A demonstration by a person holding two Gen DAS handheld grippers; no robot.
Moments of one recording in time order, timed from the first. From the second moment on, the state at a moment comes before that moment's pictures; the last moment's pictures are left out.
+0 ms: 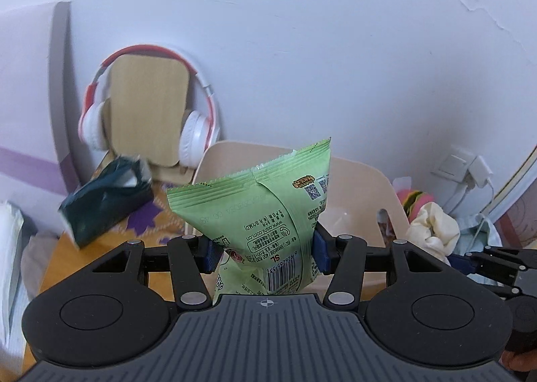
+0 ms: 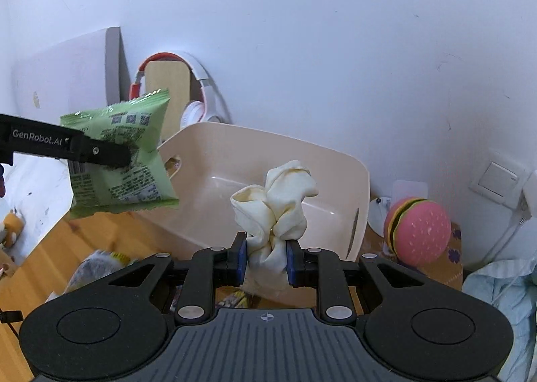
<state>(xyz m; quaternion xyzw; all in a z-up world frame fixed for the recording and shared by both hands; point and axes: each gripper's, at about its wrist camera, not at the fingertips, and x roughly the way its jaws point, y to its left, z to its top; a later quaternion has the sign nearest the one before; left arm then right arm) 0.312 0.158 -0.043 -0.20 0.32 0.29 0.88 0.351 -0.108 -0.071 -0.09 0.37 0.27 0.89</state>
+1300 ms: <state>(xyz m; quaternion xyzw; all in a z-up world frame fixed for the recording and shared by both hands) 0.363 0.186 -0.094 -0.16 0.41 0.30 0.85 0.401 -0.088 -0.123 -0.11 0.41 0.20 0.88</state>
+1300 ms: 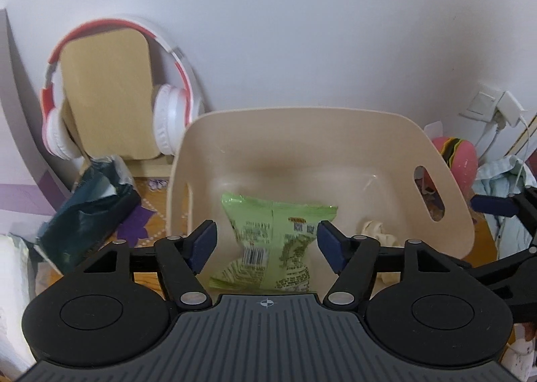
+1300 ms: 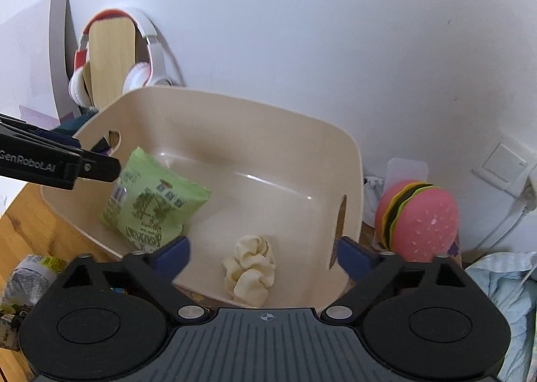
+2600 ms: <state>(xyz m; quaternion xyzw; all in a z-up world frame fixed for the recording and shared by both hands) 0.186 0.106 -0.156 -0.21 0.53 0.34 0.75 0.327 -0.125 -0.207 -0.14 0.51 0.15 0.84</state>
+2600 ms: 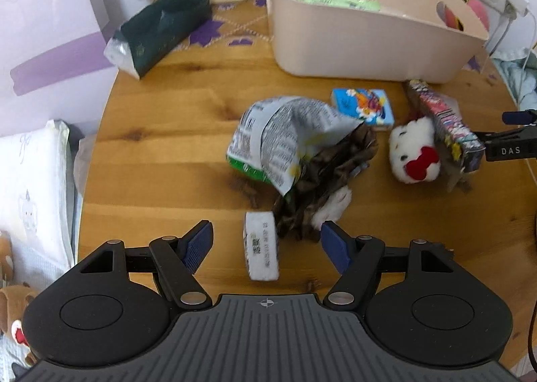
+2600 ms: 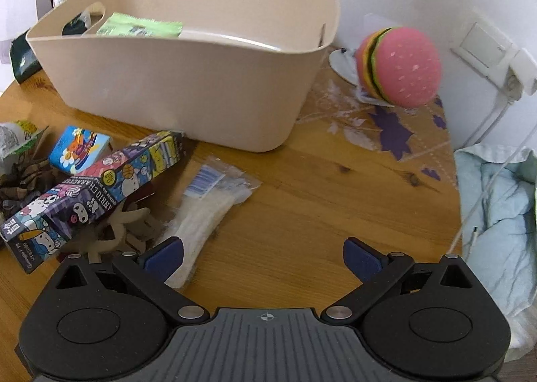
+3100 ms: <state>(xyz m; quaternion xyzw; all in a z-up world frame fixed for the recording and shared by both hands) 0.186 0.119 -0.183 -0.23 0.55 0.35 0.73 0.341 -0.099 -0.226 -0.11 0.53 0.16 0.83</state>
